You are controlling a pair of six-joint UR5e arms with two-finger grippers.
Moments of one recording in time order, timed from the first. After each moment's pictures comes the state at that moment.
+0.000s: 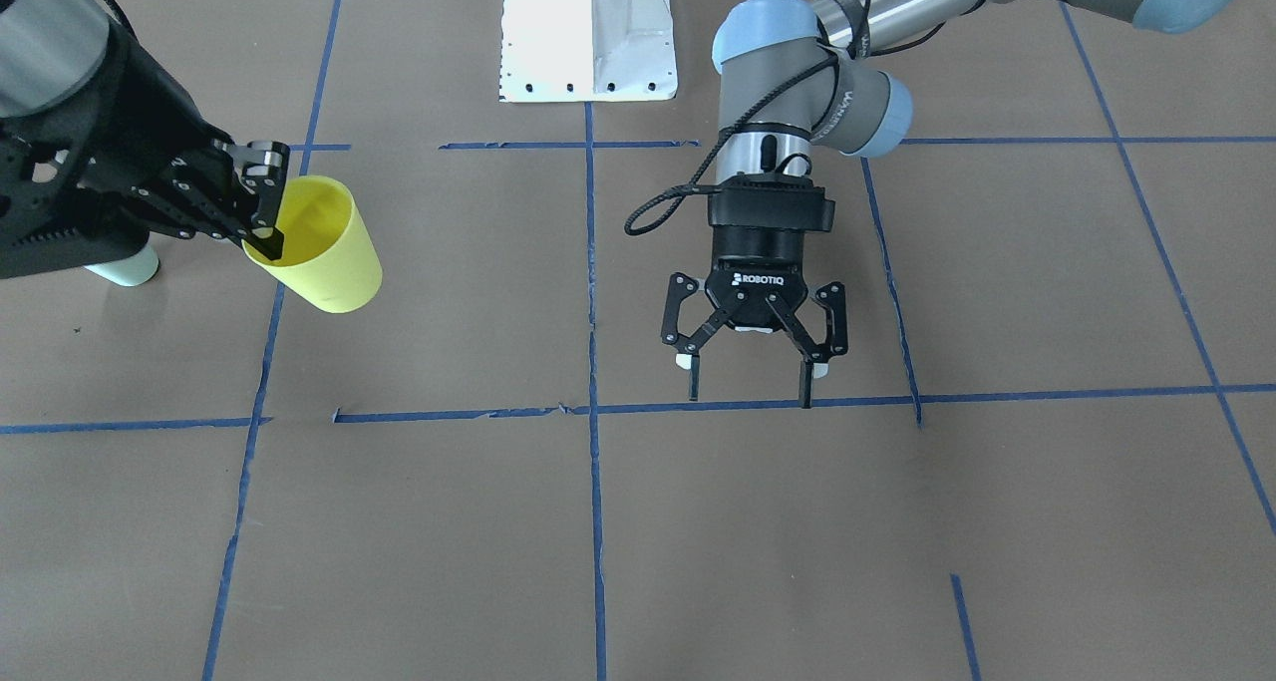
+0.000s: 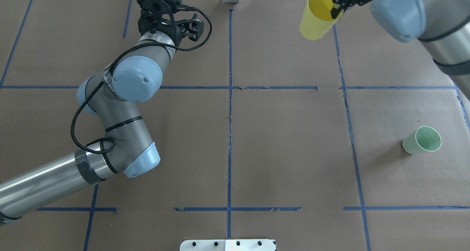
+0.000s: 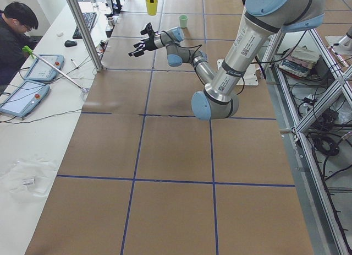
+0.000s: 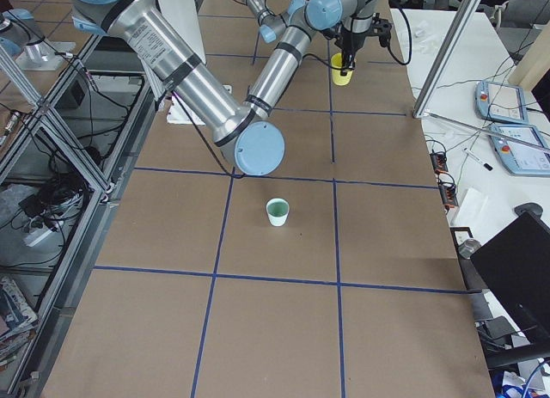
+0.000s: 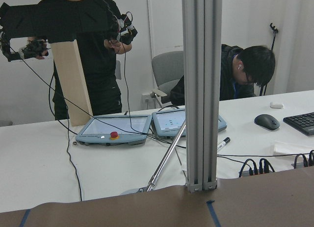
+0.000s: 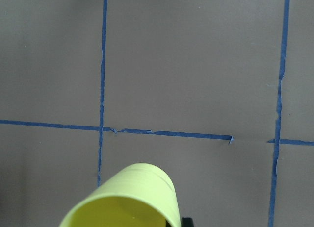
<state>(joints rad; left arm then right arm) -0.64 -2.21 -1.57 -2.20 -1.07 -0.89 1.13 -0.85 1.90 -2.09 2.38 0.61</state>
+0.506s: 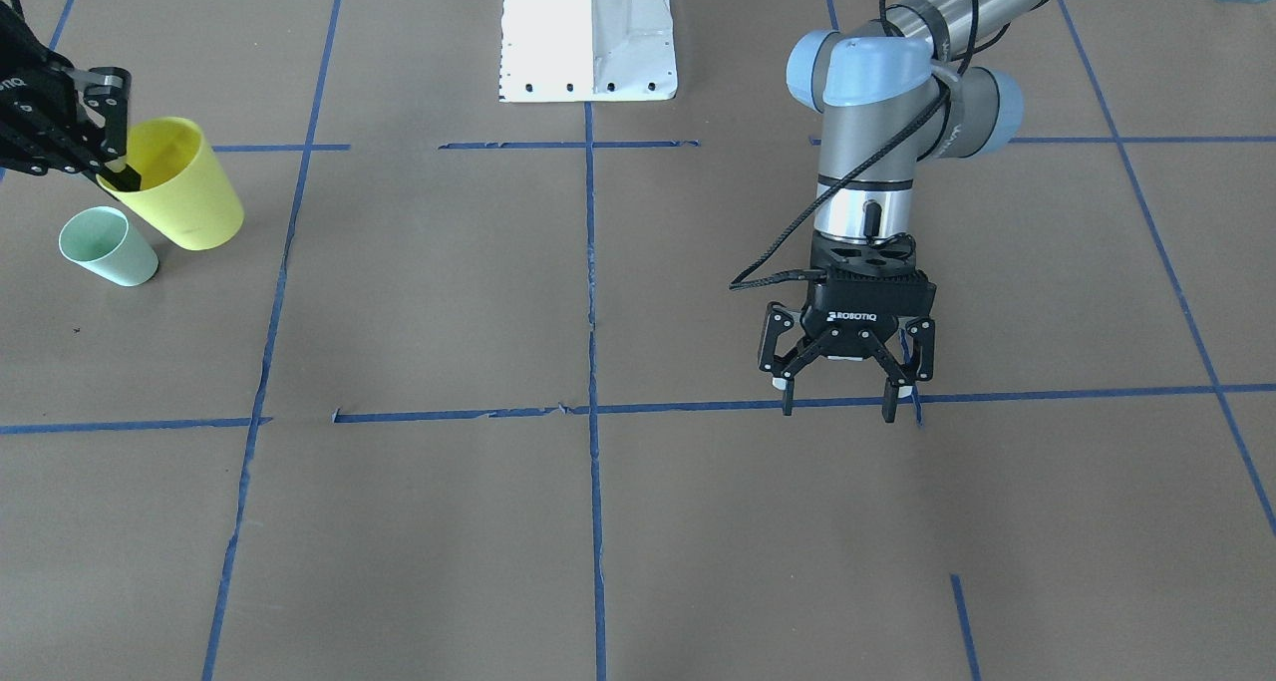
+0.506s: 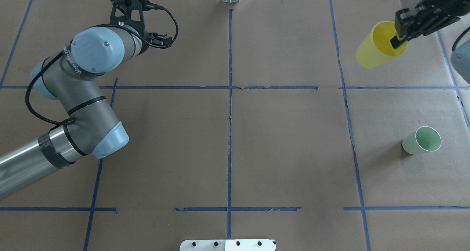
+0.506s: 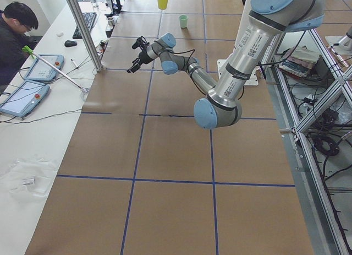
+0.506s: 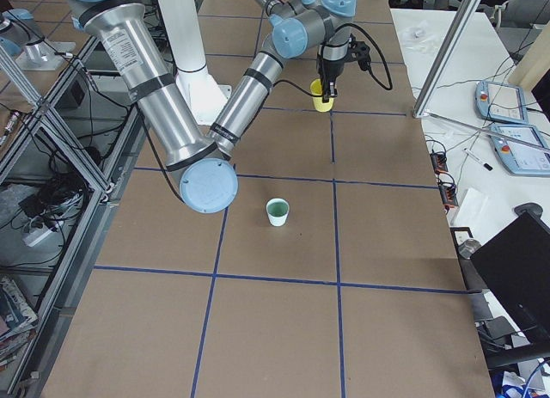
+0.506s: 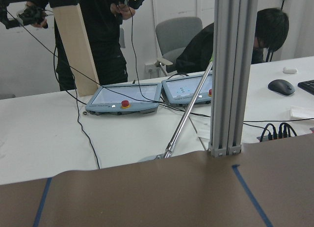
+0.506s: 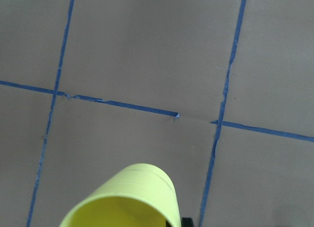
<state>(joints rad) -0.74 -2.13 -1.64 -1.94 -1.45 -0.88 1.20 -1.14 2.11 -2.08 2.36 0.36</state>
